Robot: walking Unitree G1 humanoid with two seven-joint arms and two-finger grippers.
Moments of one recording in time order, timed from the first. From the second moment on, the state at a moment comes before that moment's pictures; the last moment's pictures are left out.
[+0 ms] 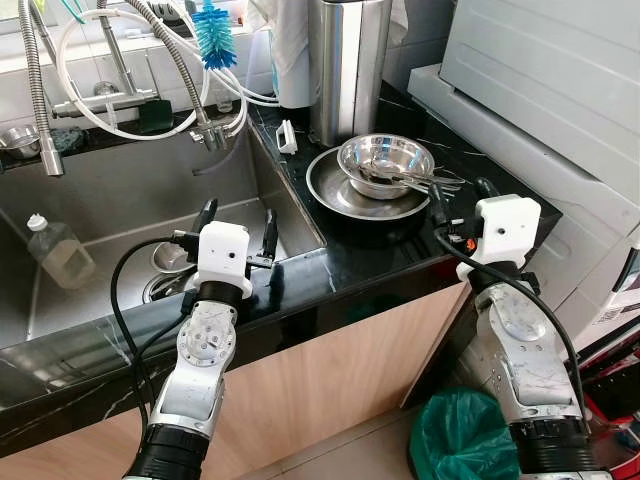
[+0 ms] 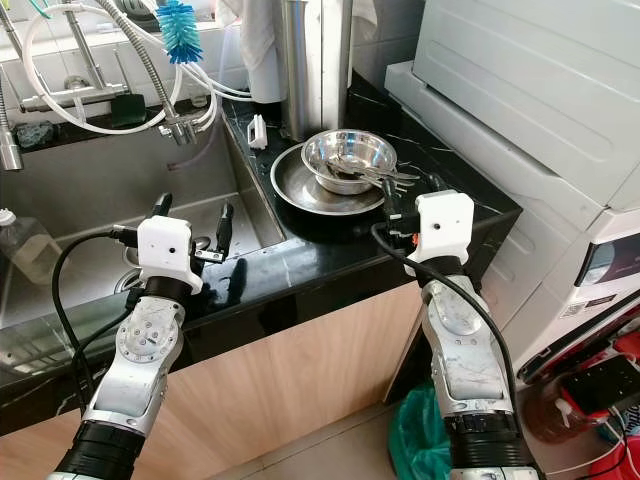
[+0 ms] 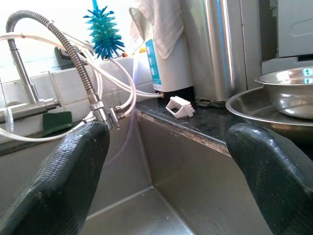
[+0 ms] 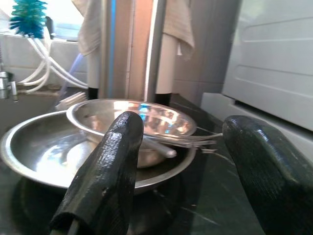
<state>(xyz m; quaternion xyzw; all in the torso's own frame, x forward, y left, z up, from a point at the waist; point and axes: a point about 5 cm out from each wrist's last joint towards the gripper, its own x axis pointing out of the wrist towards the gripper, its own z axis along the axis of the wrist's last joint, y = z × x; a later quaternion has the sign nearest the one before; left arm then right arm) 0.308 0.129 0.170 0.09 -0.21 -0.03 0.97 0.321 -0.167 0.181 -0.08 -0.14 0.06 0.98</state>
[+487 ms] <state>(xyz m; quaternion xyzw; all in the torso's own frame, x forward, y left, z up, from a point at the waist) 0.308 0.129 0.170 0.09 -0.21 -0.03 0.97 0.321 -0.160 0.178 -0.09 -0.13 0.09 0.98</state>
